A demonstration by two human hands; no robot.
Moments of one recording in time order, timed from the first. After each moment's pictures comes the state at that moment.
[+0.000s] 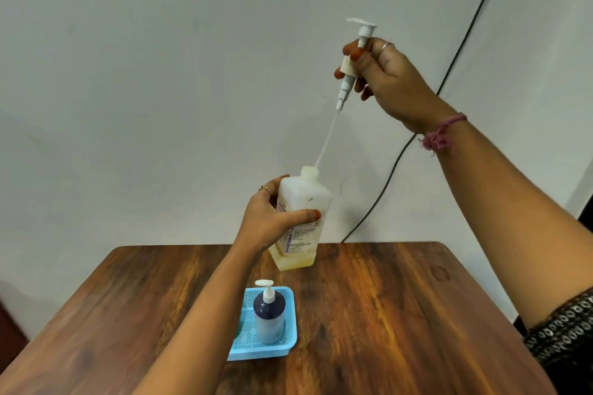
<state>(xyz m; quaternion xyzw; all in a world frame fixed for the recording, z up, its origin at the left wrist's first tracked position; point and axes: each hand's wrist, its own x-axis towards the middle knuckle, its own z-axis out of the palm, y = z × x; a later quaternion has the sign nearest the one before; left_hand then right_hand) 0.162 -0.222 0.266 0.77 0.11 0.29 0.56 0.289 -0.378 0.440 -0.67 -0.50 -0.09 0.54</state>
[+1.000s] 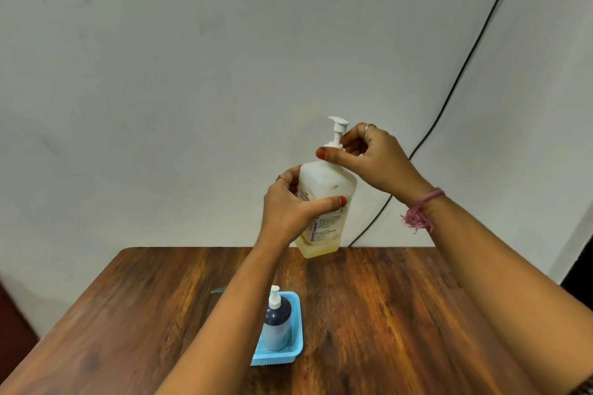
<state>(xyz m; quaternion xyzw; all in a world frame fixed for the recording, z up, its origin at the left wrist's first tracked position) 0.181 -0.242 0.287 0.76 0.11 0.36 0.53 0.276 -0.366 0.360 -0.78 -0.42 -0.11 0.46</state>
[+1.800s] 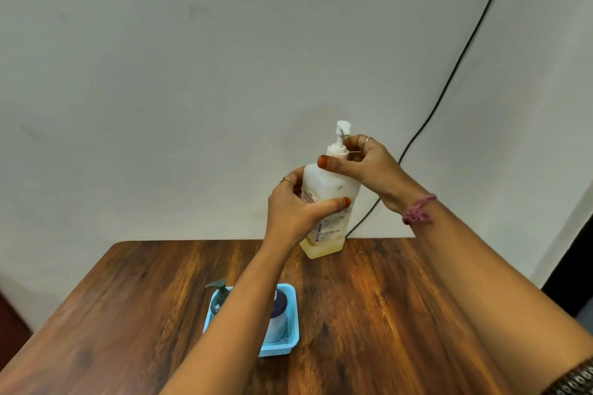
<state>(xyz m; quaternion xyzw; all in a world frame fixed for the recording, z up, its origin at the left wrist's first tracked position) 0.195 -0.250 0.266 0.76 0.11 0.35 0.54 0.294 -0.364 0.327 -0.71 -0.36 0.09 0.60</state>
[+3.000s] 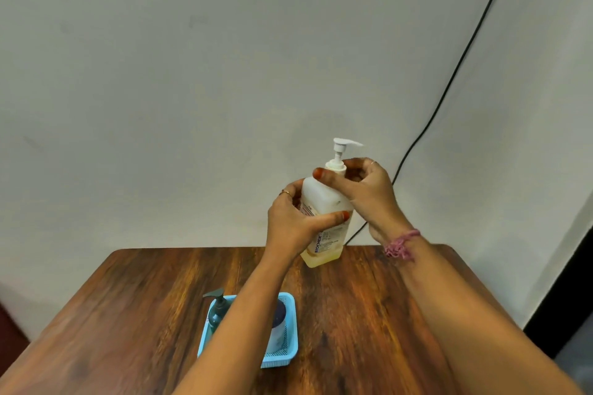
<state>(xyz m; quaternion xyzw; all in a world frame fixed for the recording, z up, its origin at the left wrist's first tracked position) 0.200 -0.250 0.261 0.76 0.12 0.34 0.54 0.283 -0.355 0.302 -0.67 -0.27 0.01 0.69</state>
